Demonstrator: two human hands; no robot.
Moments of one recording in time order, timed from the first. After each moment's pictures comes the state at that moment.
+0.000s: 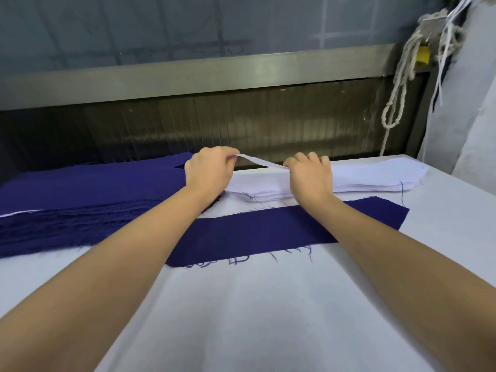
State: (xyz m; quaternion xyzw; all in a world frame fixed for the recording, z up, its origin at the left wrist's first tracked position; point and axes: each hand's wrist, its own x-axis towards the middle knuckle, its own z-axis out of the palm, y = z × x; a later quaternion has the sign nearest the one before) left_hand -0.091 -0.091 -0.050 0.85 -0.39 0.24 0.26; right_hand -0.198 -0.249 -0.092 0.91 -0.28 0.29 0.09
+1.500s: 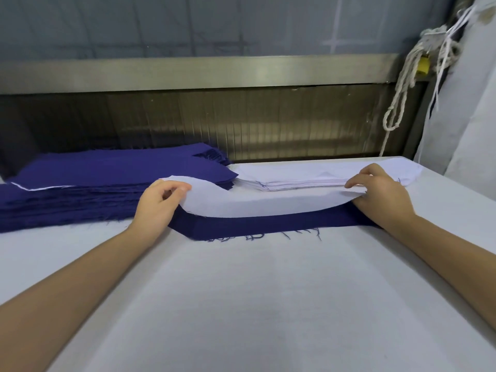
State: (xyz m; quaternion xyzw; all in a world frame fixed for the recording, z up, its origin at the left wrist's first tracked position) left_hand -0.084 0.049 -0.103 0.77 -0.33 0.06 0.54; right_hand -0.323 -0.254 -0.102 0.90 -0.32 0.31 -0.04
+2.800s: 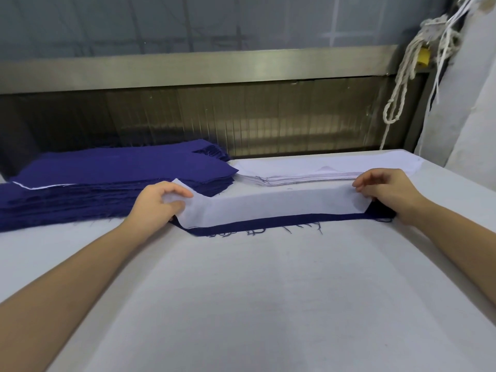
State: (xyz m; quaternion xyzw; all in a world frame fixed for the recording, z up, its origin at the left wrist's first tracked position) left_hand -0.077 0.062 -0.101 0.81 -0.35 0.00 0.48; right_hand -0.332 -0.277 -0.104 0.79 -0.29 0.32 -0.44
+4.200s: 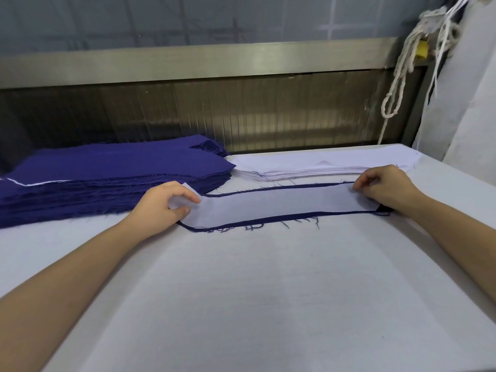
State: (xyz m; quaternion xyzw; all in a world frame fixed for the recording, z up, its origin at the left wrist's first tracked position) left_hand -0.084 0.063 -0.099 0.82 -0.49 0.05 0.31; right_hand -0.332 -0.279 -0.103 0.86 -0.34 0.27 -0.25
